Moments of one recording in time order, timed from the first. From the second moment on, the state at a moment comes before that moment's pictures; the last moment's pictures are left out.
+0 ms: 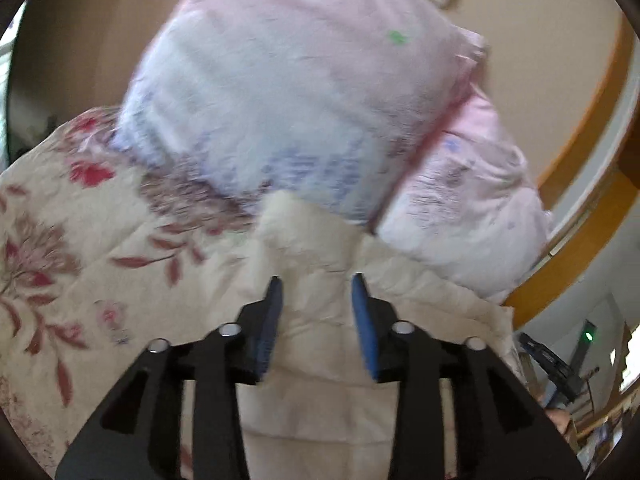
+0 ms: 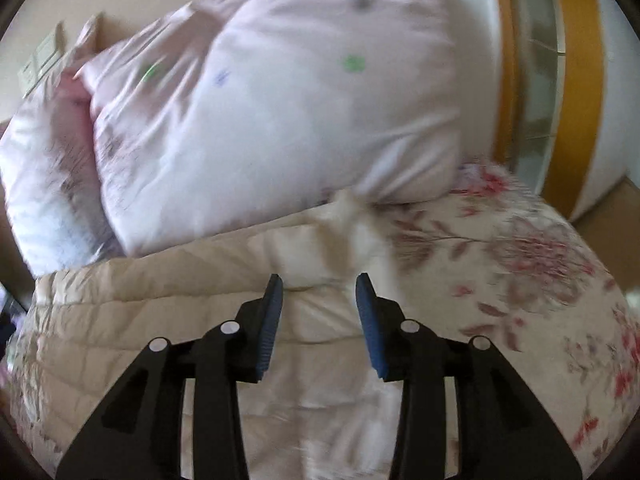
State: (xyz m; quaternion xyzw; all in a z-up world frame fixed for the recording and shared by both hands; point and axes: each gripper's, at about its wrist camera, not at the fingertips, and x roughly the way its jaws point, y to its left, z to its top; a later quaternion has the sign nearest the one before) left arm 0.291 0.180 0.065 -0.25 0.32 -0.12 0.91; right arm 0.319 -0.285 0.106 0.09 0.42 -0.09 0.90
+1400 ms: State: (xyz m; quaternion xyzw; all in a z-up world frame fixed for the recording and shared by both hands) left arm 0.311 0.174 0.000 -0.31 0.41 -0.10 0.85; right arm 0.307 -0.294 0.048 0.15 0.51 -0.08 0.85
